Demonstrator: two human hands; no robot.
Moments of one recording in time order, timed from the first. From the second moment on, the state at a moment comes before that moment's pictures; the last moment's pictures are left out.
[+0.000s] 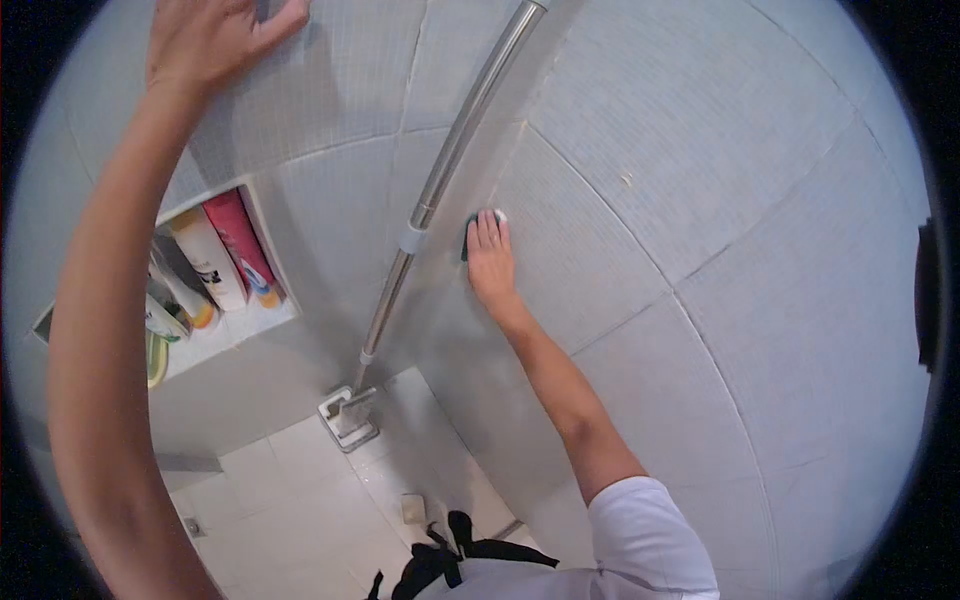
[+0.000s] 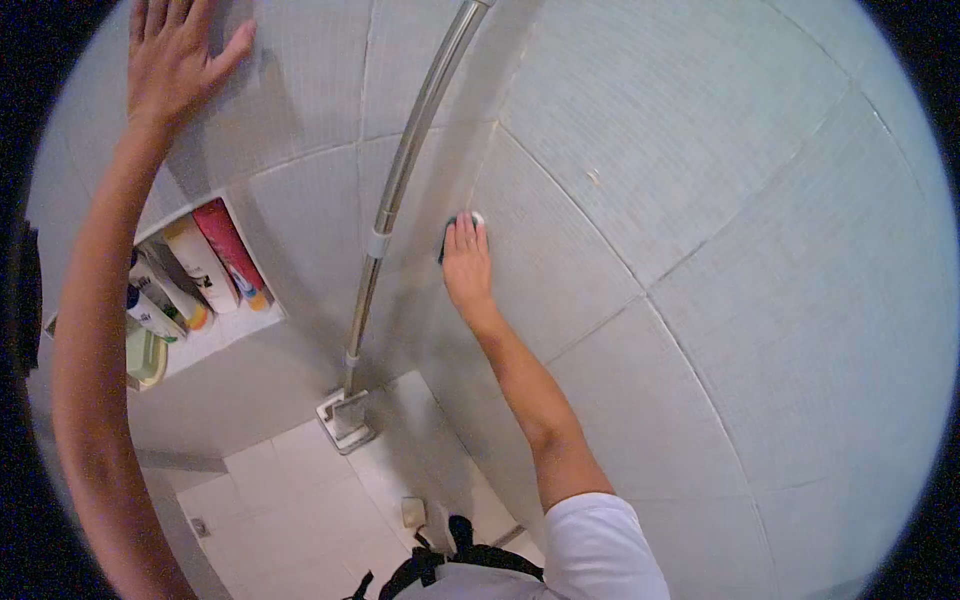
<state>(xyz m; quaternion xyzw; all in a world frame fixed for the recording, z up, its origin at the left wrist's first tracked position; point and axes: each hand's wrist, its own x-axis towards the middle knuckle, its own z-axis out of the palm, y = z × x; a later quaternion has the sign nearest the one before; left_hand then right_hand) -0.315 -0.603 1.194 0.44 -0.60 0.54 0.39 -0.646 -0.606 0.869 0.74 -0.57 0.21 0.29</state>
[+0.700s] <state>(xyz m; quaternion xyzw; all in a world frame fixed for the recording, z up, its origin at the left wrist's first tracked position) -0.306 -0.622 1.203 0.40 -0.63 0.59 0.31 -0.593 -0.636 0.871 0.55 -0.48 0.68 0.09</state>
